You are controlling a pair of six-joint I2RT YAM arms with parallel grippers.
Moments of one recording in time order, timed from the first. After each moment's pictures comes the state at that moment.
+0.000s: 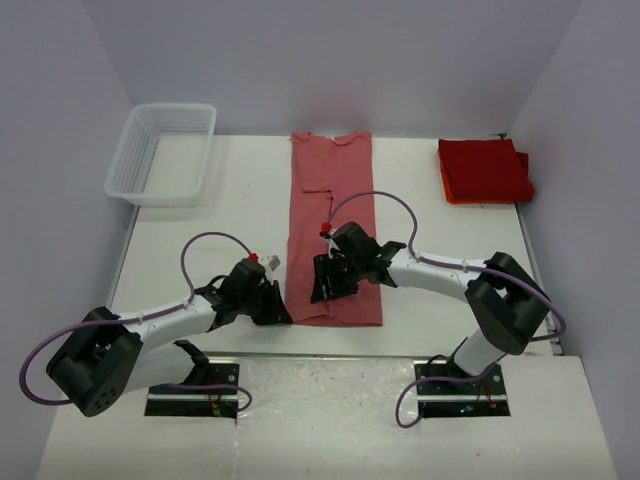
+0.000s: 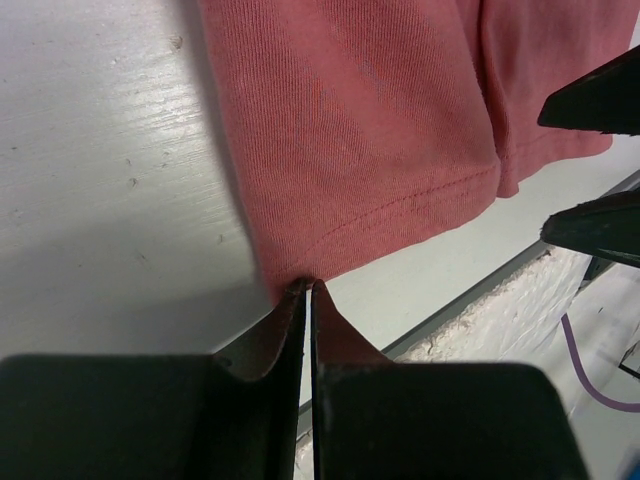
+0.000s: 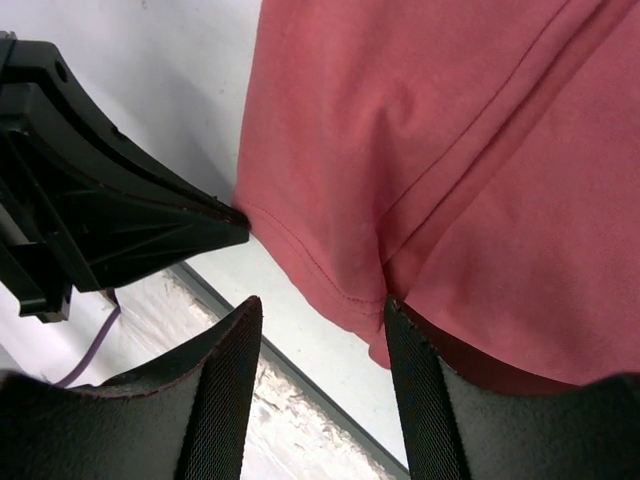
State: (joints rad) left arm -0.66 1.18 0.34 -0.09 0.31 -0.76; right arm 0.83 1.60 0.92 -0.27 -0.34 0.62
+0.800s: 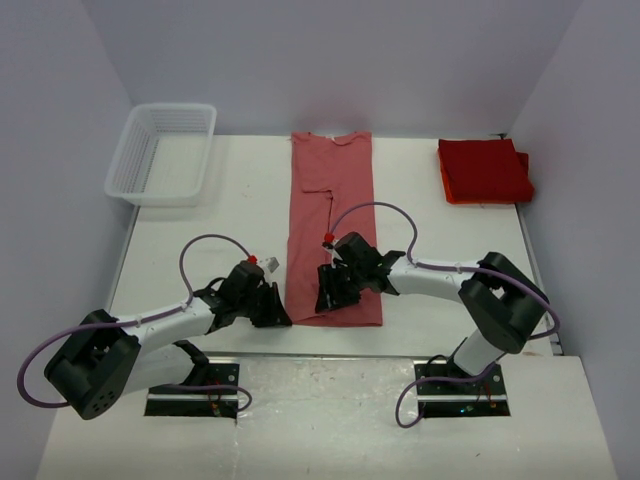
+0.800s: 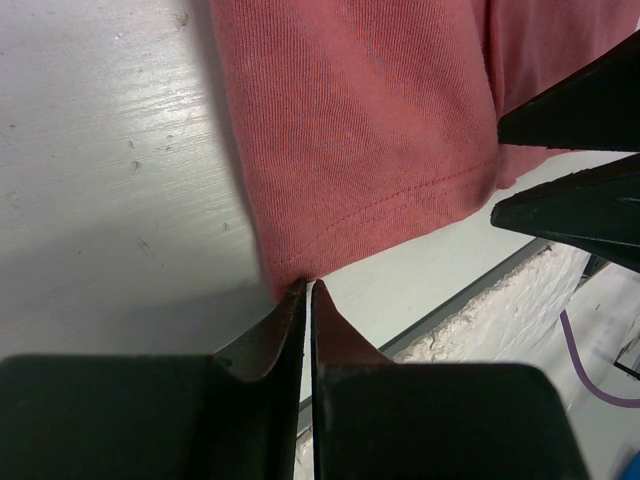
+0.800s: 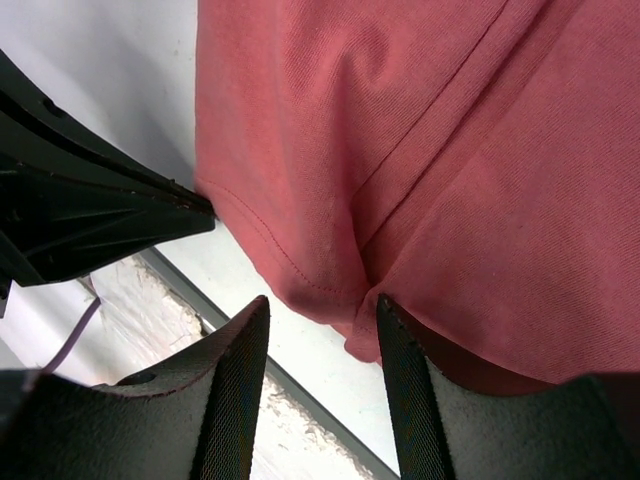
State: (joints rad) left arm -0.66 1.16 0.32 -0.08 0.32 -0.78; right arm 0.84 1.62 0.82 -0.18 -0.36 0.64
